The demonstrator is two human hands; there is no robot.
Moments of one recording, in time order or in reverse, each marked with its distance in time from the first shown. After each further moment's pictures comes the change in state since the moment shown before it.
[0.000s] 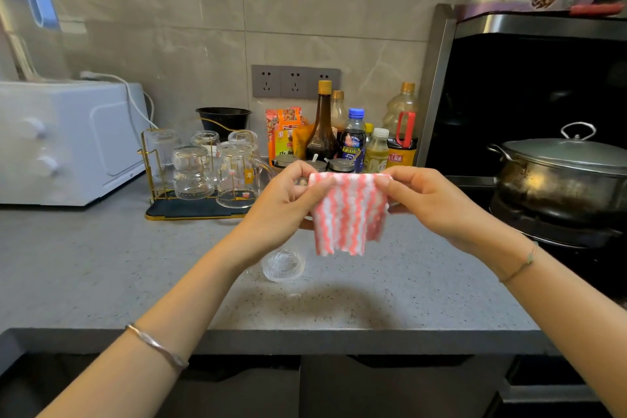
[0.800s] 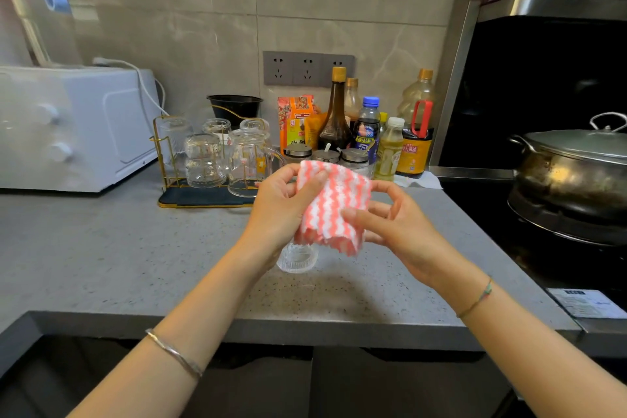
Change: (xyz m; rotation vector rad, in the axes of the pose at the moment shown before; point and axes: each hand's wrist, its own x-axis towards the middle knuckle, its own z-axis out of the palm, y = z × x) left_hand -0.002 -0.025 -0.003 -0.216 0.274 -0.027; right_hand 0.001 0.016 0.063 0.595 0.031 0.189
